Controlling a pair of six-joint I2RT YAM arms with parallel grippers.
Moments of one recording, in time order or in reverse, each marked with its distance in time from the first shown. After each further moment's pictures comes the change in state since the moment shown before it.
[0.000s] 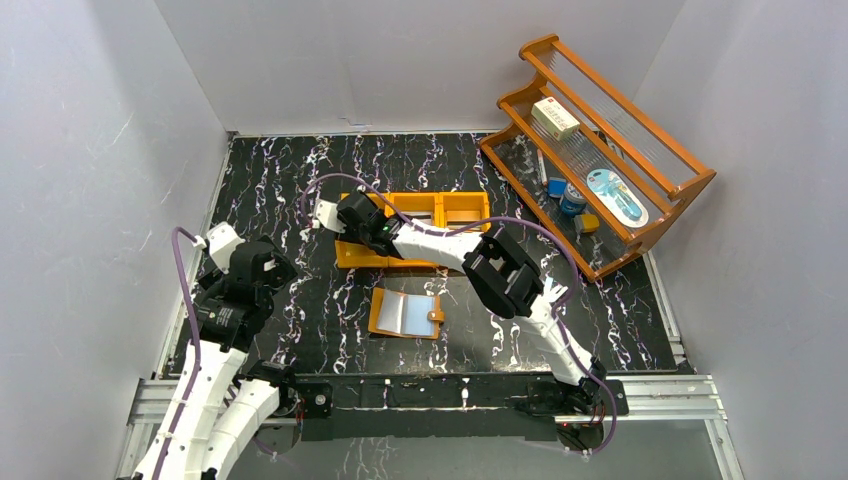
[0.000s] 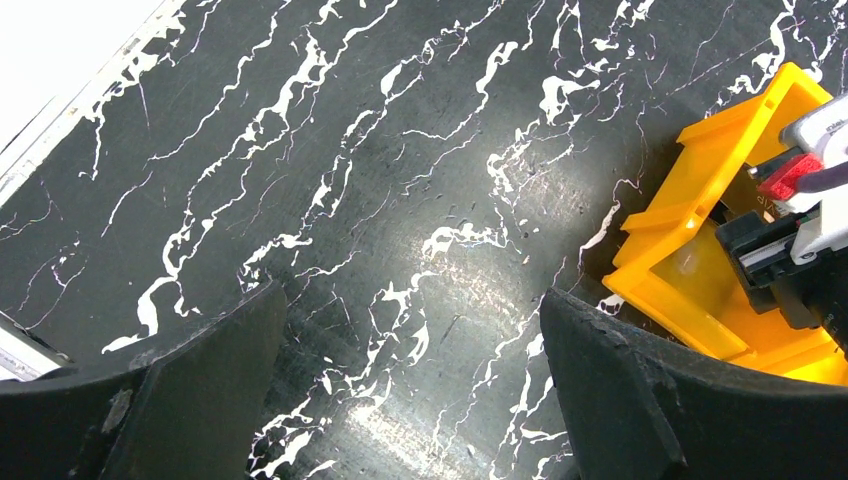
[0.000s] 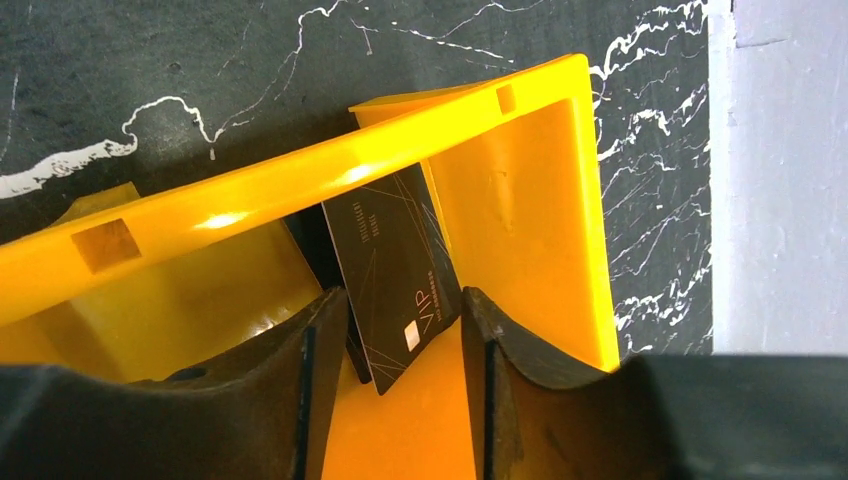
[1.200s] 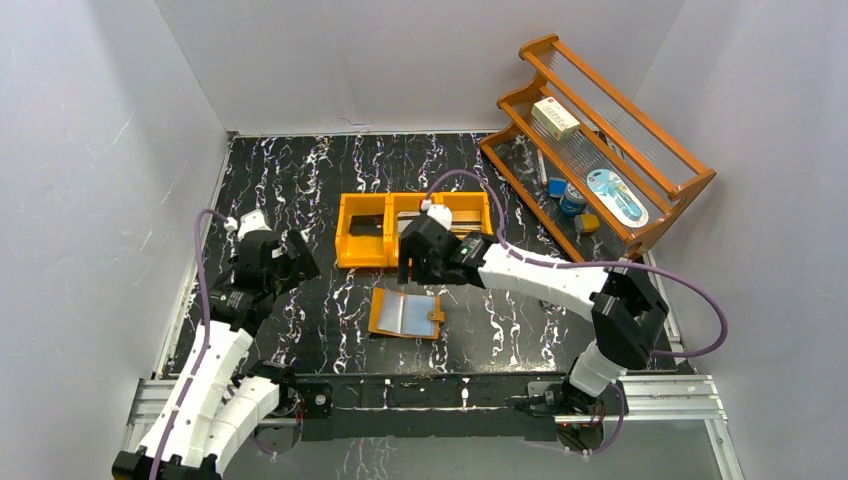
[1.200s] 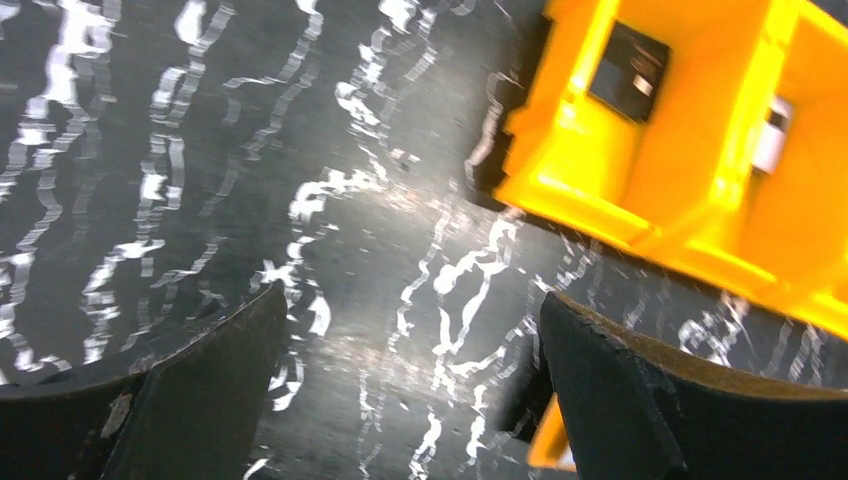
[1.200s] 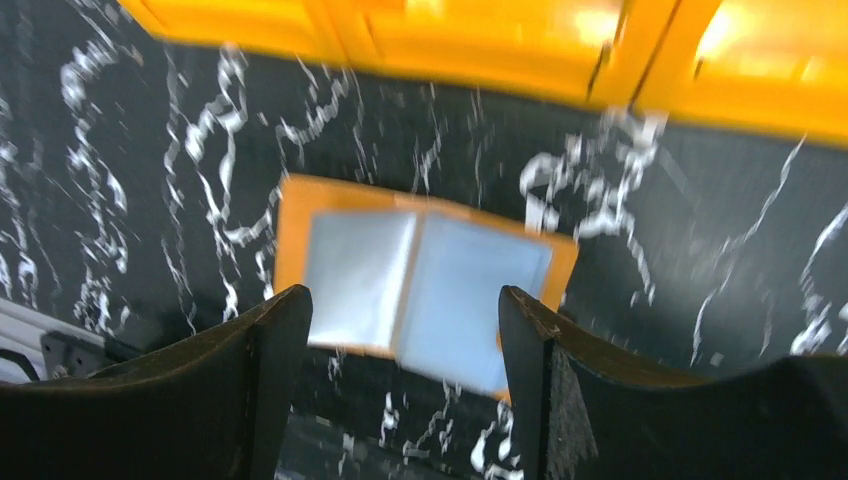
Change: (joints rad) left arm 0.000 0.092 -0.010 0.109 0.287 0.097; right arm 0.018 -0.748 -0.646 -0.312 -0.052 1.453
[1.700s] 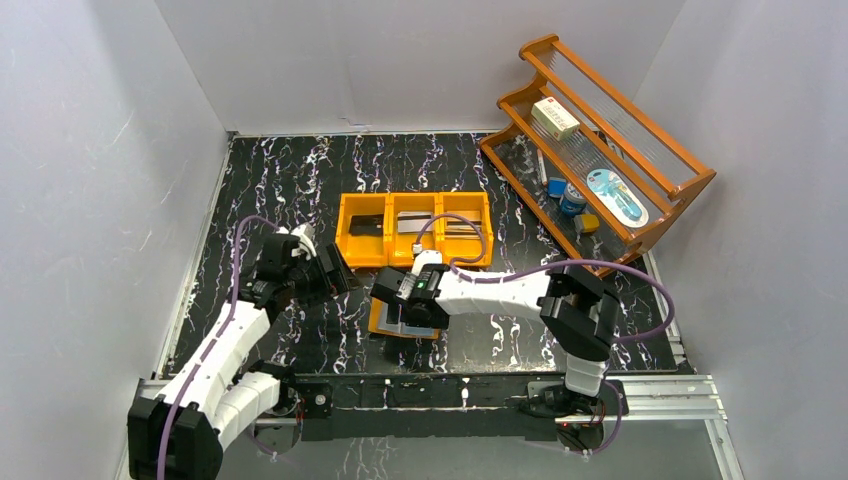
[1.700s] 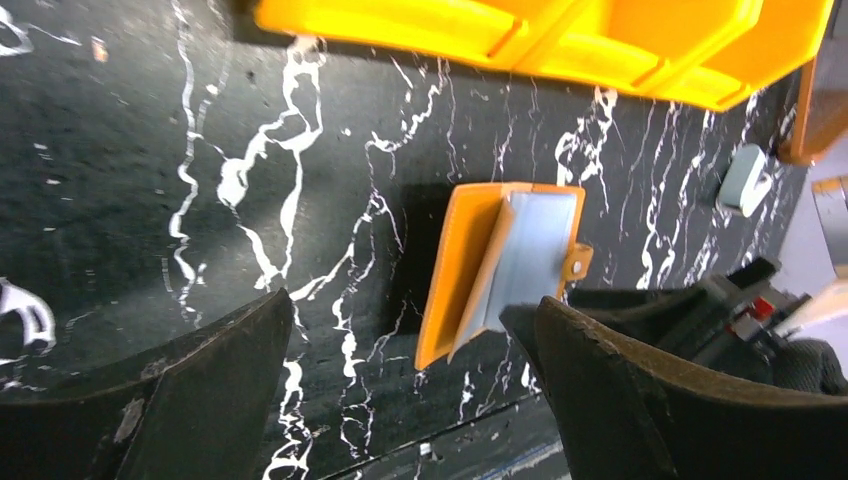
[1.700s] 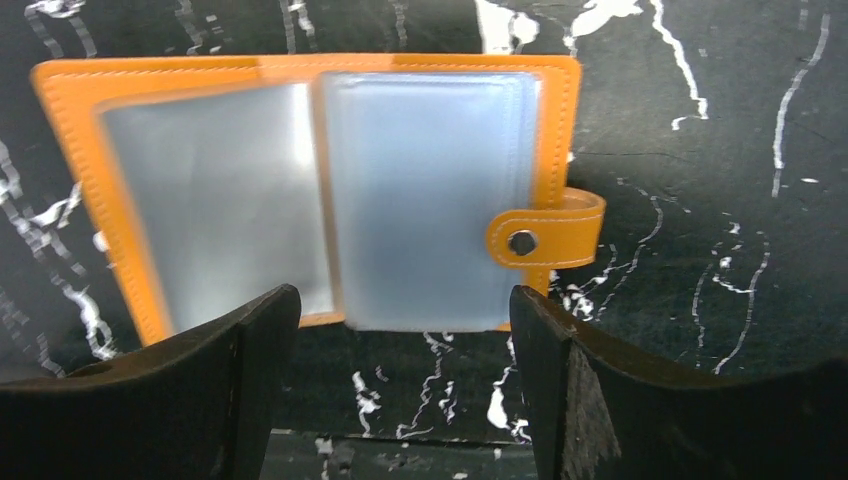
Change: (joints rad) left arm 0.000 0.169 -0.146 0.203 0.593 -0.039; right arm 0.214 0.179 0.024 -0.253 0.118 0.408
